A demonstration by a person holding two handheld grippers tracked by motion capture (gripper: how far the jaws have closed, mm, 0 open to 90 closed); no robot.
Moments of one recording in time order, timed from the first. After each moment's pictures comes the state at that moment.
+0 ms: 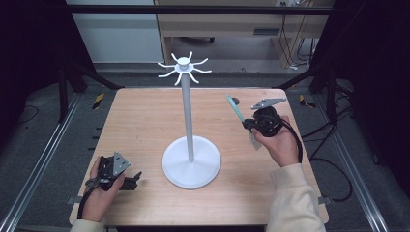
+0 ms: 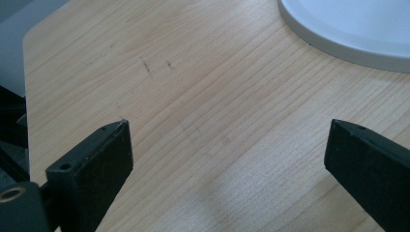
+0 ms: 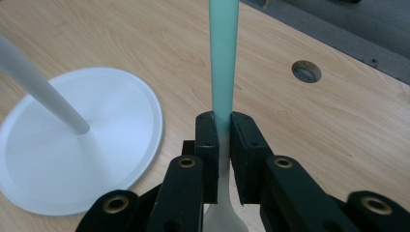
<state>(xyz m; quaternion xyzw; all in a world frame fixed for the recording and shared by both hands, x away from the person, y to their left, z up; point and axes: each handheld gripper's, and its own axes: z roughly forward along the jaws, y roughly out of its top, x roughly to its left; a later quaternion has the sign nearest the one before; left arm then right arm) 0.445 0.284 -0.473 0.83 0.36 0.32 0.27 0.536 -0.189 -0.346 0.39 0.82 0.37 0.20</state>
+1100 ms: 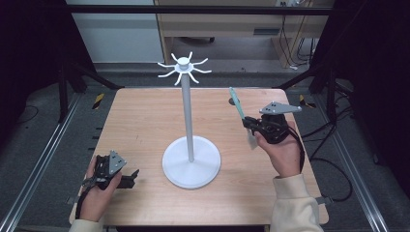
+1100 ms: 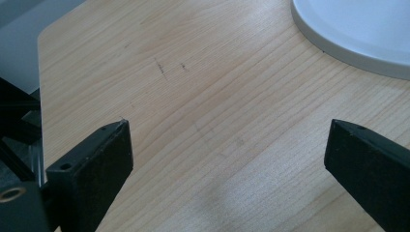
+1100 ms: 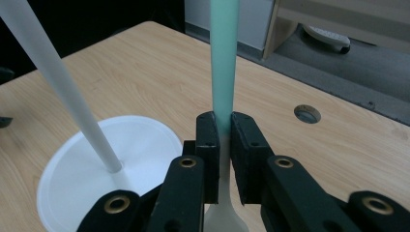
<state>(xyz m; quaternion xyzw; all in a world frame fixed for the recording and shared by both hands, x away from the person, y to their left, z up) 0.446 0.290 -0.470 0.82 0.37 0.33 0.29 0.499 -0.190 -0.328 0.38 0.77 0.46 0.23</state>
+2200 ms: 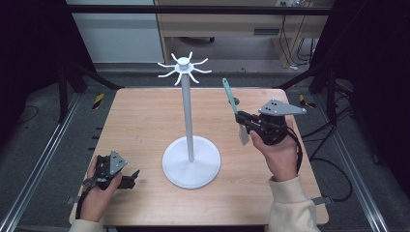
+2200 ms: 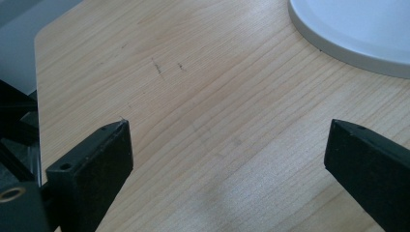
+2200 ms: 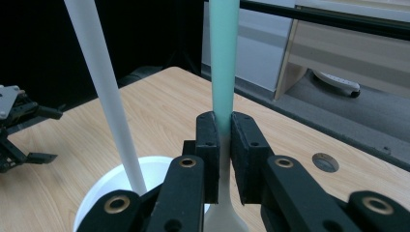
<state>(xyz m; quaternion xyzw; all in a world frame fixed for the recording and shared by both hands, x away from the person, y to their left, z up) 0.446 0.289 -0.470 0.83 0.36 0.33 0.28 0.476 -0.172 -0.300 0.33 0.74 0.53 0.24</state>
